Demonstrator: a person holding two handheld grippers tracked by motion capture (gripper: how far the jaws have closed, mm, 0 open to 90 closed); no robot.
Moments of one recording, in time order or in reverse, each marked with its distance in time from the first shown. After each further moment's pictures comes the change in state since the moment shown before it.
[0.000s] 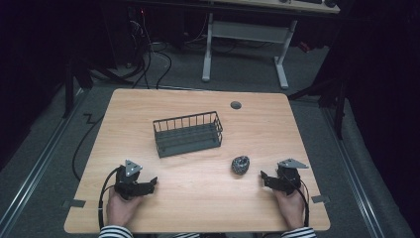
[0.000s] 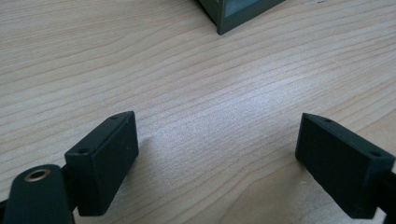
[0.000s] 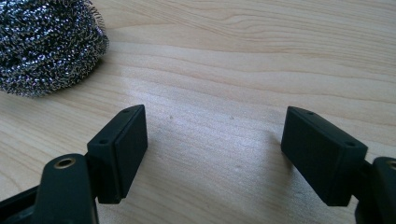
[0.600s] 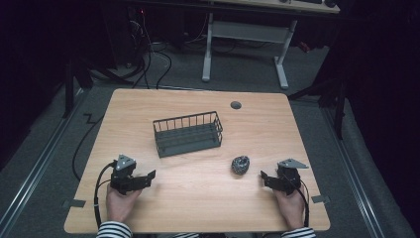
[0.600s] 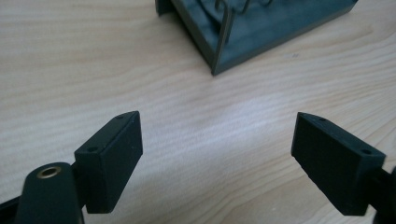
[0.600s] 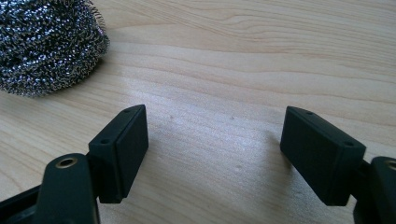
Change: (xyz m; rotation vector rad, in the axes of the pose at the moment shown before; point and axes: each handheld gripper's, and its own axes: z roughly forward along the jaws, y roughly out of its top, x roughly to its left) left arm 0.010 0.020 -0.018 -0.077 -0.073 -0.104; right arm 0.000 0.000 0.000 -0.001 0.001 -0.001
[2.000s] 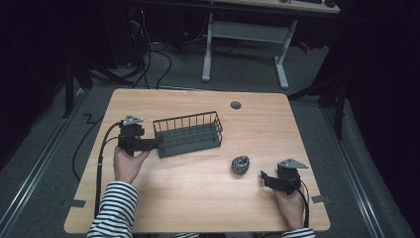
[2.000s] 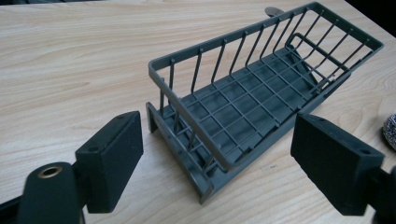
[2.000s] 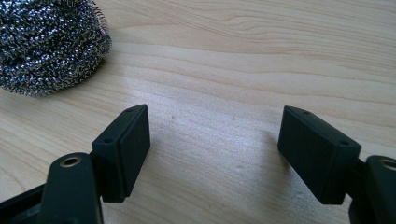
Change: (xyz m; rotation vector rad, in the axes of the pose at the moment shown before) left arm 0.002 0.112 0.016 -0.014 -0.046 -0.010; right arm 0.000 0.000 0.000 -0.001 0.002 -0.004
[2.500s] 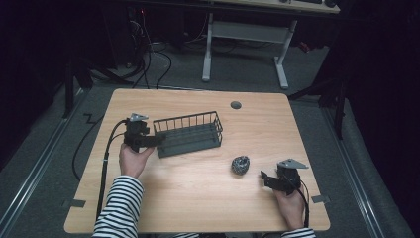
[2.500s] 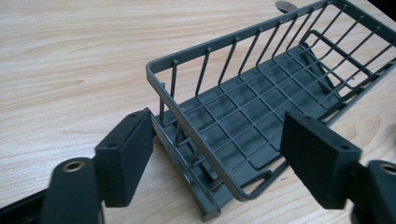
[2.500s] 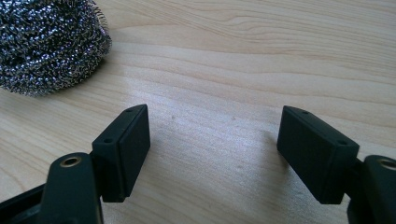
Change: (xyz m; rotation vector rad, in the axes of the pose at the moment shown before) left arm 0.004 0.003 0.023 0.036 0.015 -0.024; right arm 0.000 0.000 0.000 -0.002 -0.001 -0.004
